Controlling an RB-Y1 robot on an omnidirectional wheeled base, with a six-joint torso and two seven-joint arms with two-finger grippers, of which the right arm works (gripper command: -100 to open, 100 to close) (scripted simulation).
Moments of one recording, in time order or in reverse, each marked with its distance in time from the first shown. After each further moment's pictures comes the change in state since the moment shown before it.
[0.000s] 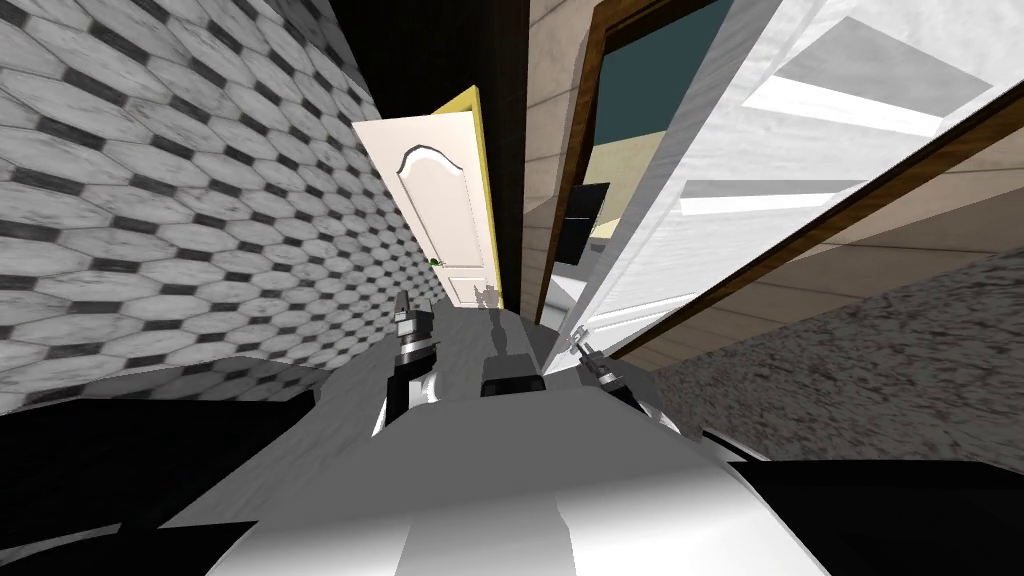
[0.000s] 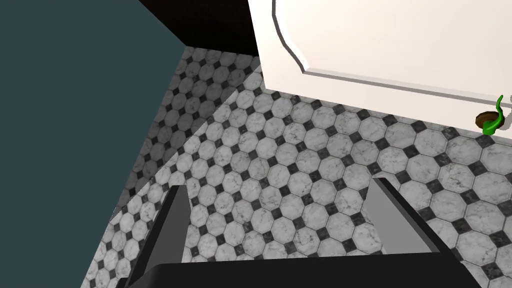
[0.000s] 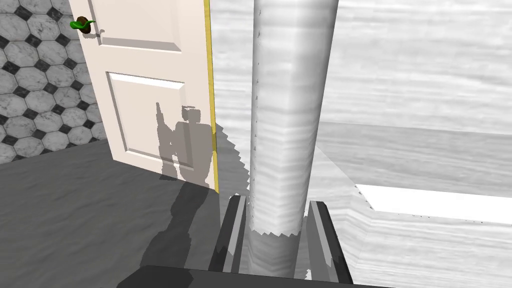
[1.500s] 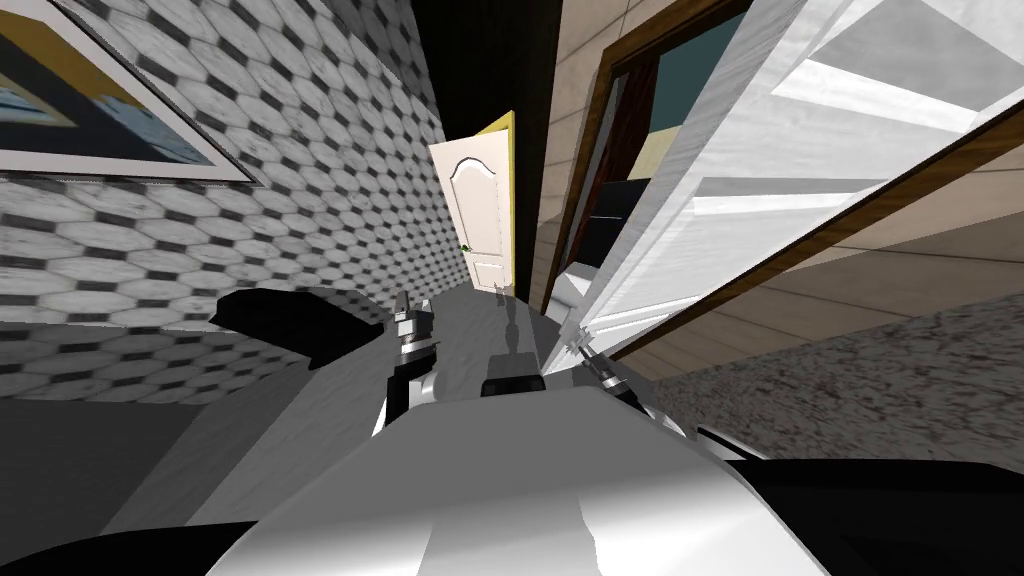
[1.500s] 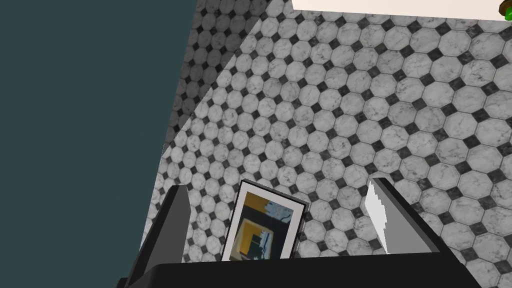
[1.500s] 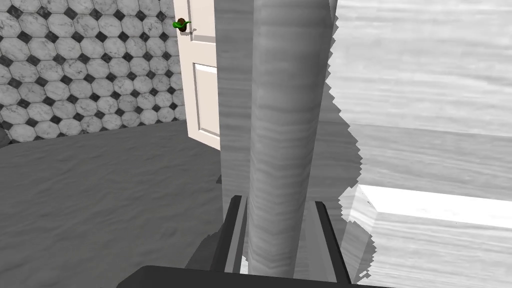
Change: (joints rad) arm -0.016 0.000 0.041 0.084 0.003 -0.084 -0.040
